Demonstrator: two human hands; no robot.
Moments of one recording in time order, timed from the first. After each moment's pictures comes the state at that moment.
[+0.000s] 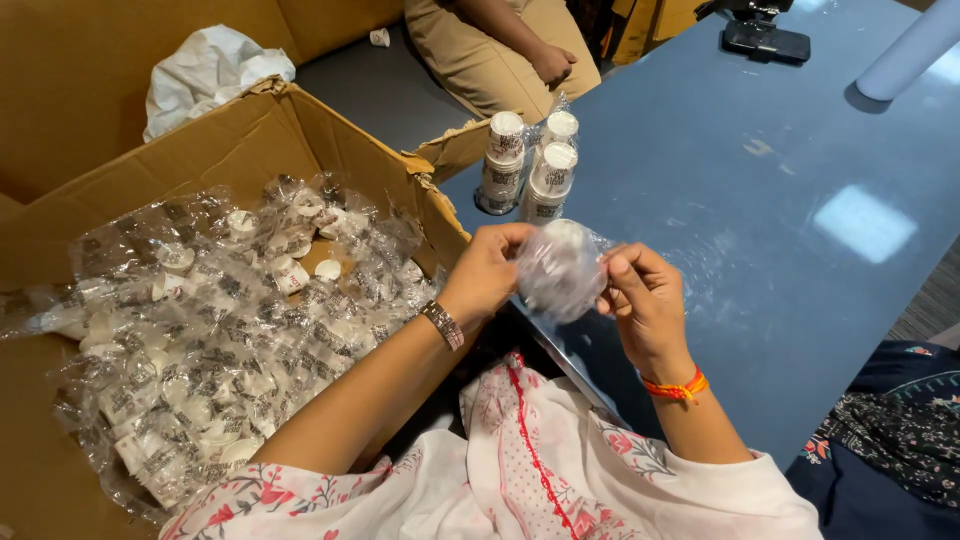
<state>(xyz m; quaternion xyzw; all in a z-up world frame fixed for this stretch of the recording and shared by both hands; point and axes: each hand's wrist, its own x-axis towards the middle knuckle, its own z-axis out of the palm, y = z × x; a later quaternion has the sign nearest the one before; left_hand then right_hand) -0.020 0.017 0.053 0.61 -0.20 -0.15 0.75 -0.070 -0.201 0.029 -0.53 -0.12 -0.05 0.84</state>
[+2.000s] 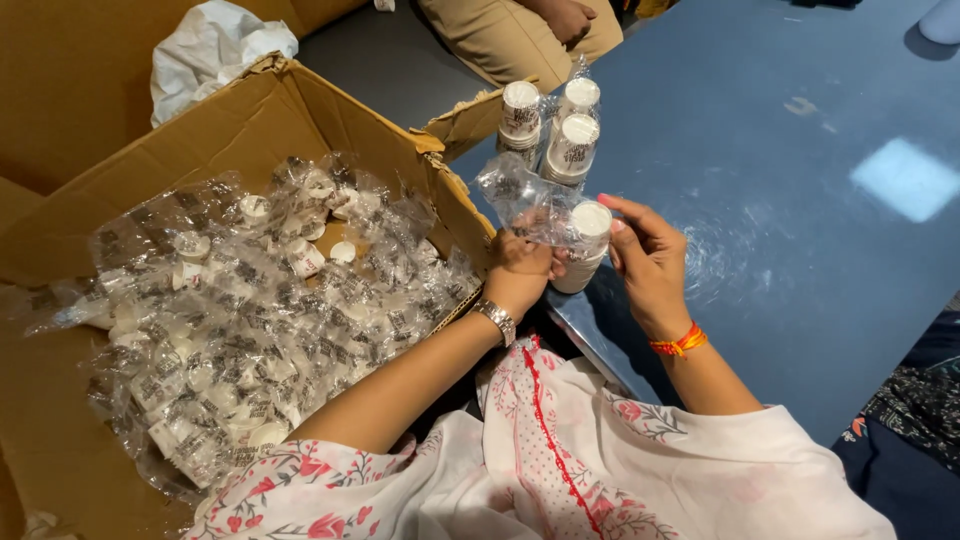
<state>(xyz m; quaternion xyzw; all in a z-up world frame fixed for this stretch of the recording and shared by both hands) 0.025 -0.026 -0.100 0.67 -0.02 -0.09 0.74 -0.042 -0.183 0.026 -0.67 -0.11 -0.15 0.72</state>
